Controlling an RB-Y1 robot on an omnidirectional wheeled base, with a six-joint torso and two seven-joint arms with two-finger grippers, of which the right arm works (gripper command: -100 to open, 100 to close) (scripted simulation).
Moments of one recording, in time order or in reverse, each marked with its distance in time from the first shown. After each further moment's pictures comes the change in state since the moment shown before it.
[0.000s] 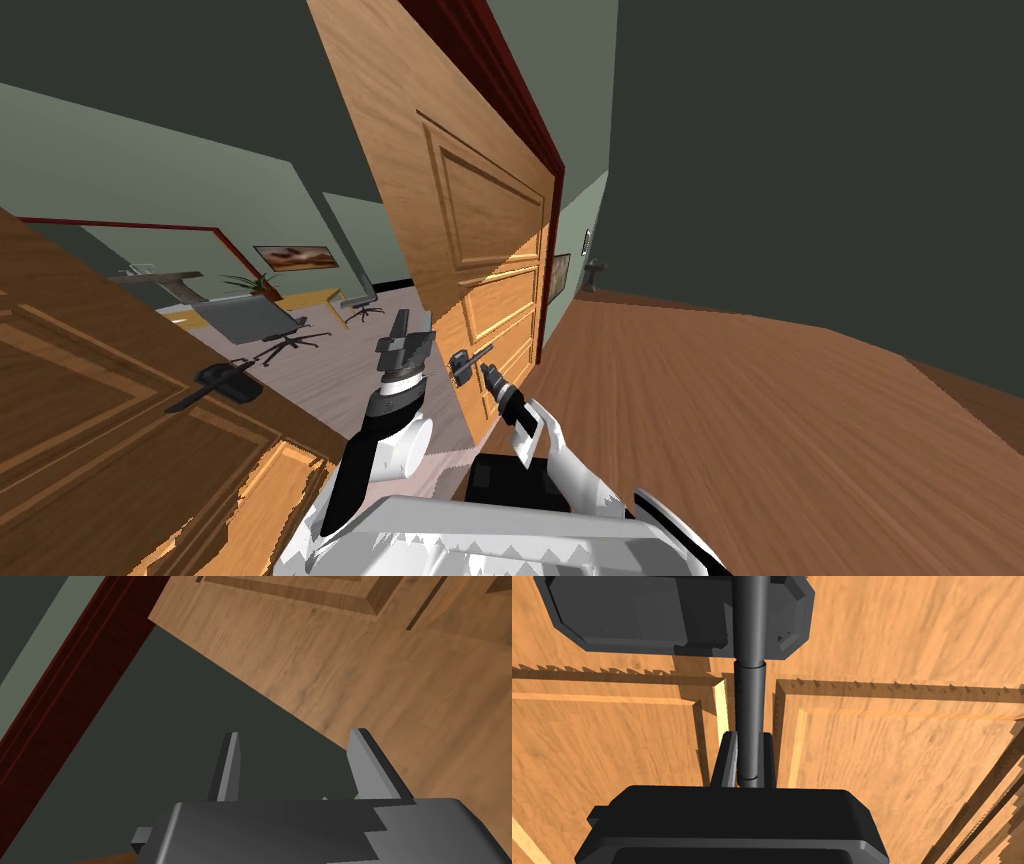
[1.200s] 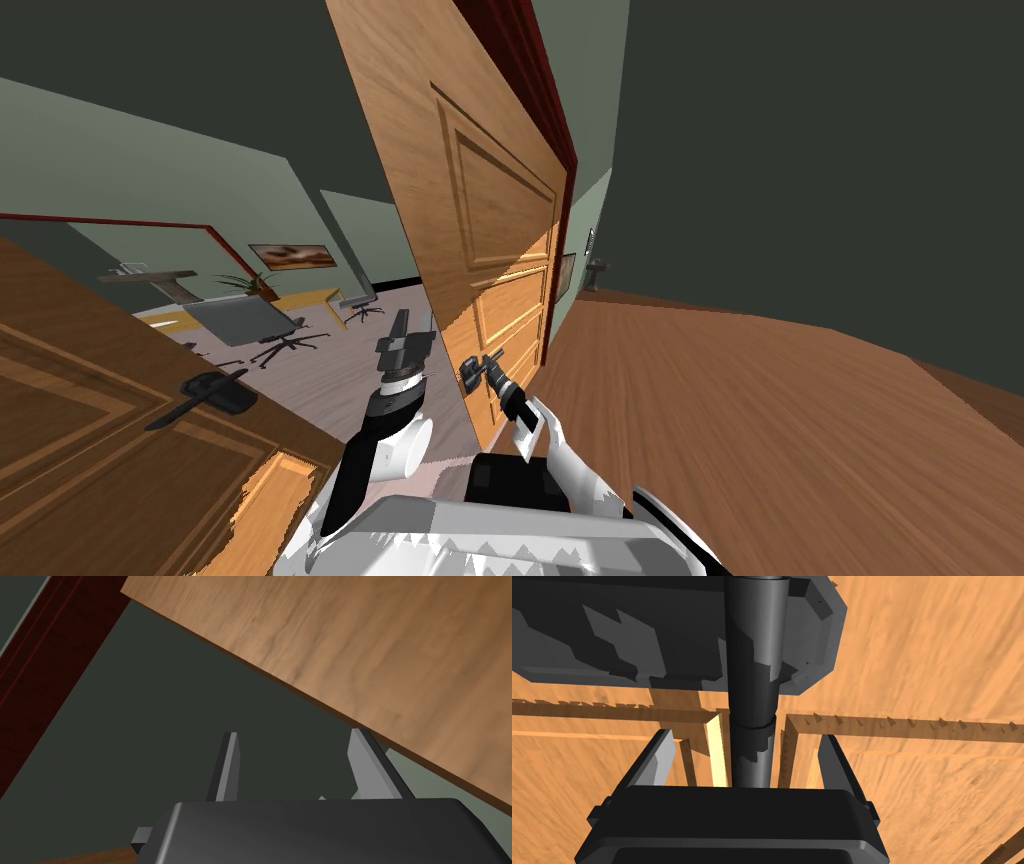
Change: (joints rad) arm -0.006 0.013 -0.040 0.026 0.002 0.000 0.016
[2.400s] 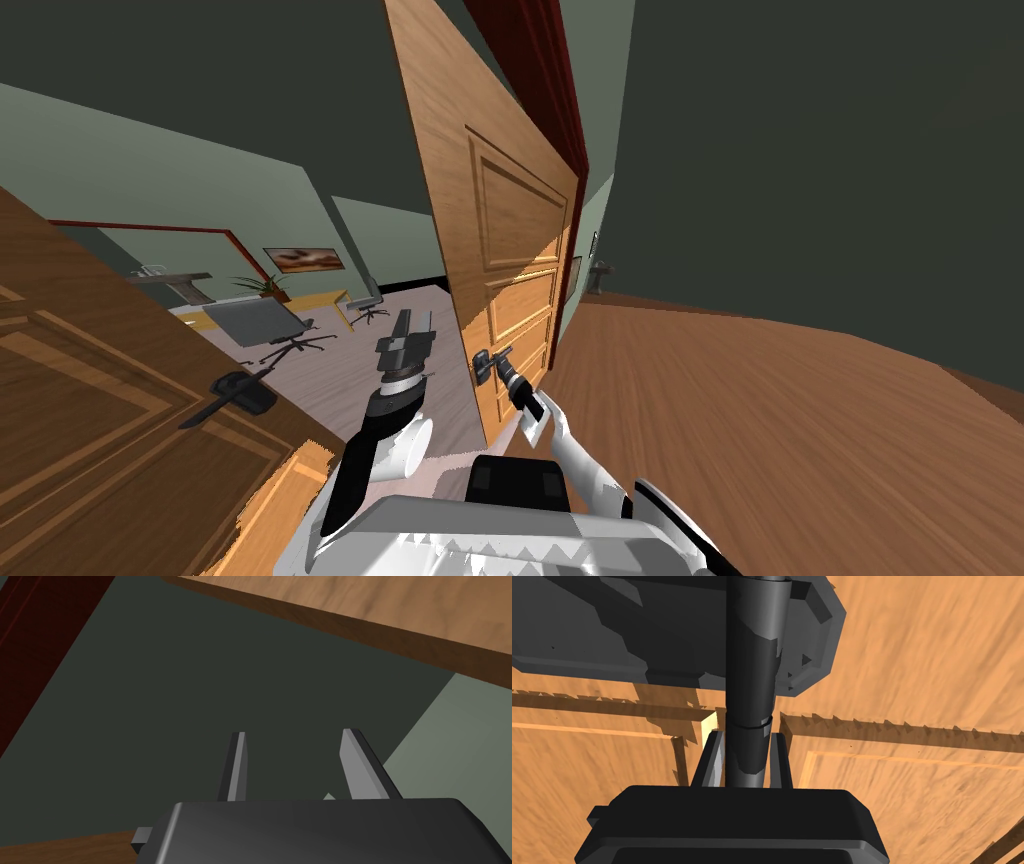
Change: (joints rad) arm -0.026 -0.013 -0.090 0.059 0.014 -0.013 0.002
